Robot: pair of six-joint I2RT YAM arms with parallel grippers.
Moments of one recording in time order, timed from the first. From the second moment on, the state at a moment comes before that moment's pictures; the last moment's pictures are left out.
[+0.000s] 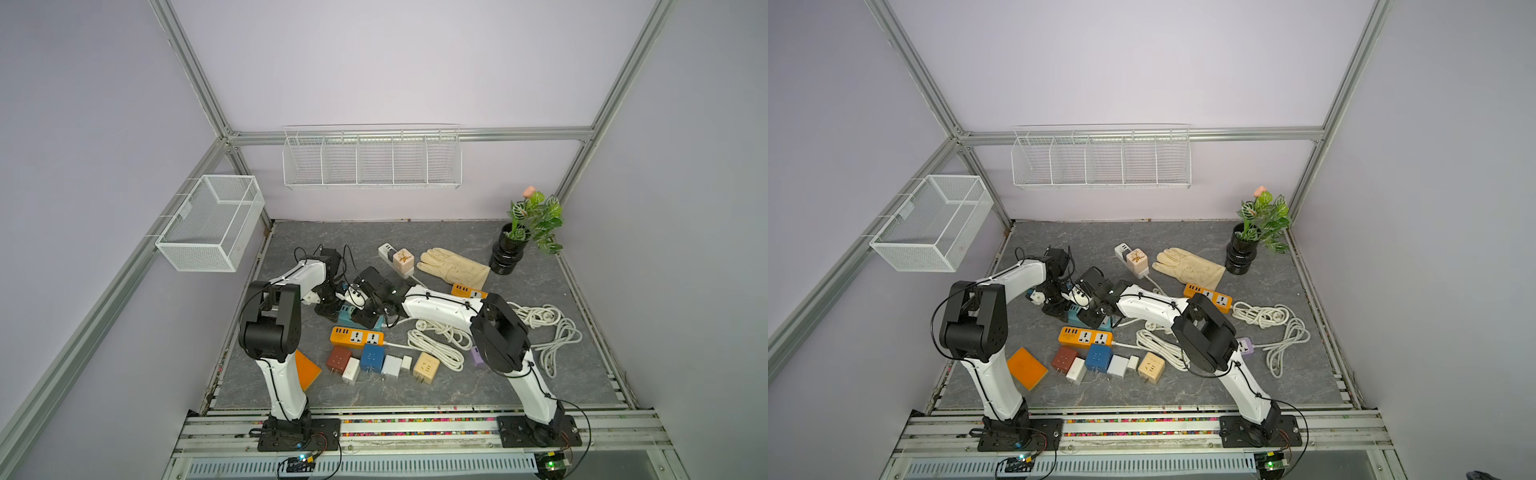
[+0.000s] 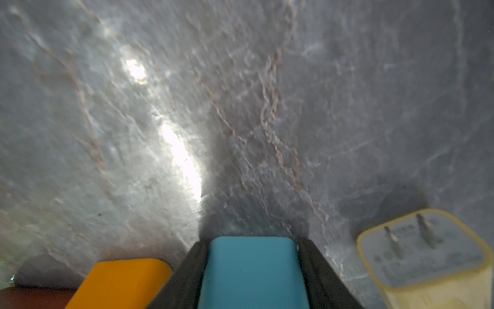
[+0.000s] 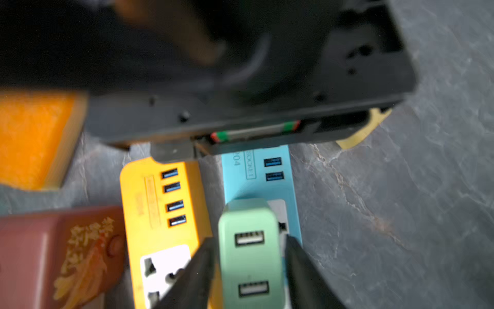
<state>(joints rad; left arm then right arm) -0.21 1.92 1.28 -0.92 0.09 -1.43 0.99 2.22 1.78 -0.48 -0.14 -0.13</state>
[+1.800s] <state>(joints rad) -0.26 1.96 1.33 -0.92 0.13 -1.44 0.92 2.07 1.68 -0.49 -0.20 -0.08</state>
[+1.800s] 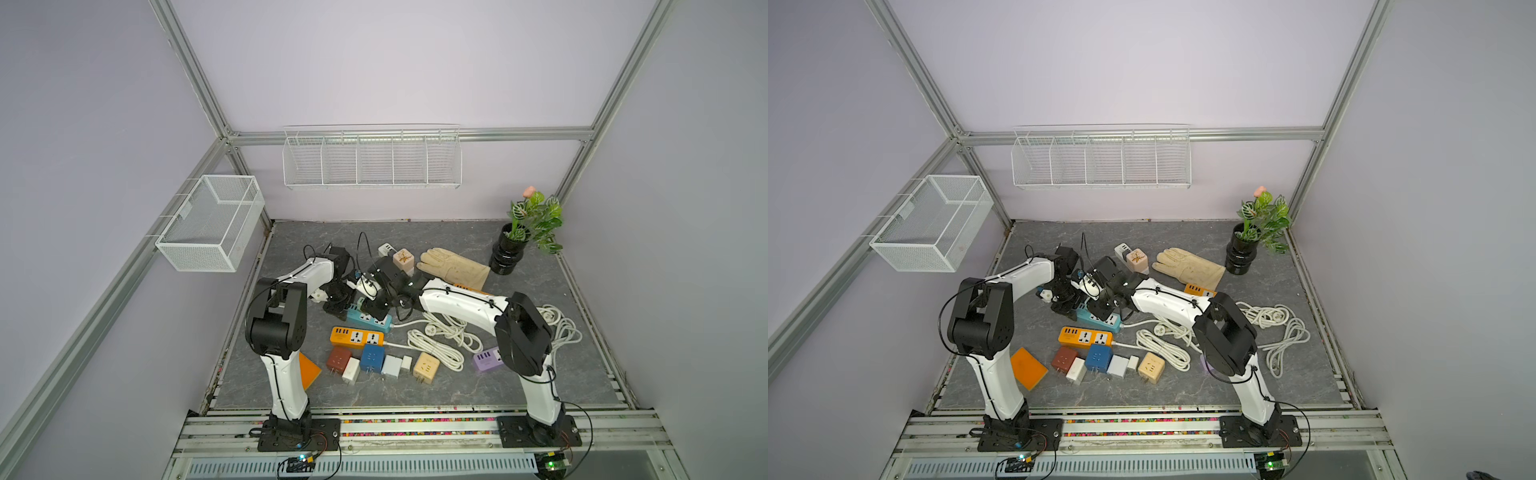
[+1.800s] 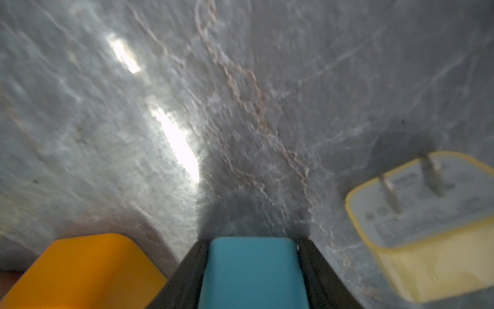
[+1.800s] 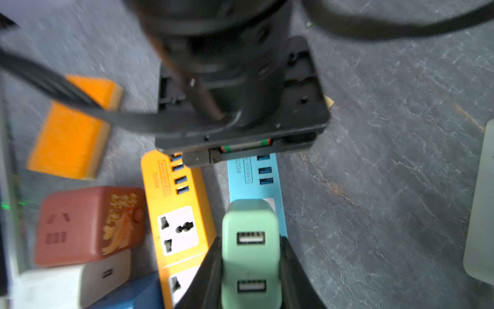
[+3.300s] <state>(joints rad) -0.26 1.90 1.25 -0.86 0.13 -1.50 0.82 2.73 2.64 -0.99 -0.29 0.32</state>
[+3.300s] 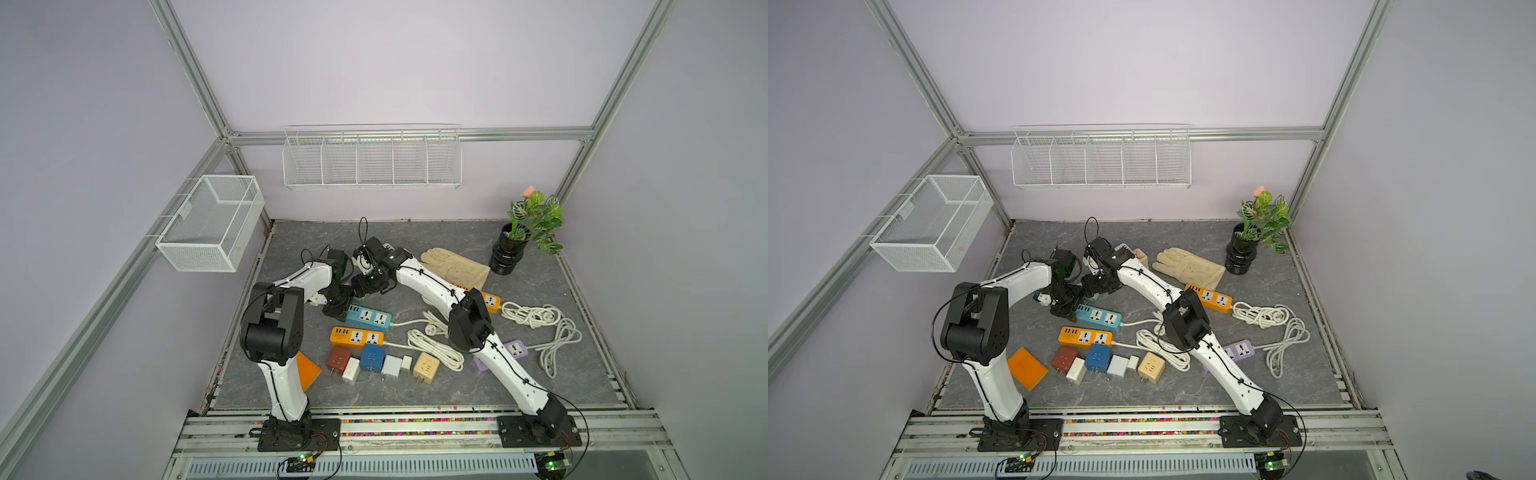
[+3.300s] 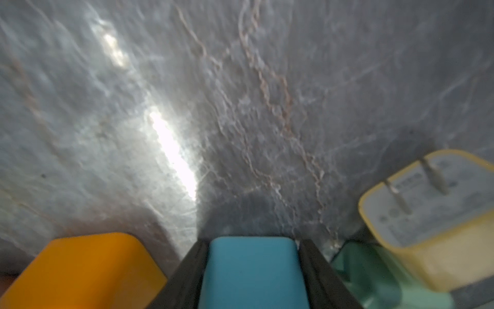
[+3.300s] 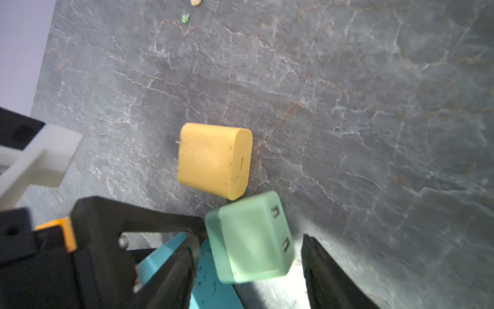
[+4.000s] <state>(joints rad) -0.28 1.89 1.25 -0.84 0.15 -1.50 0.83 2.26 2.10 -0.94 -0.08 0.11</state>
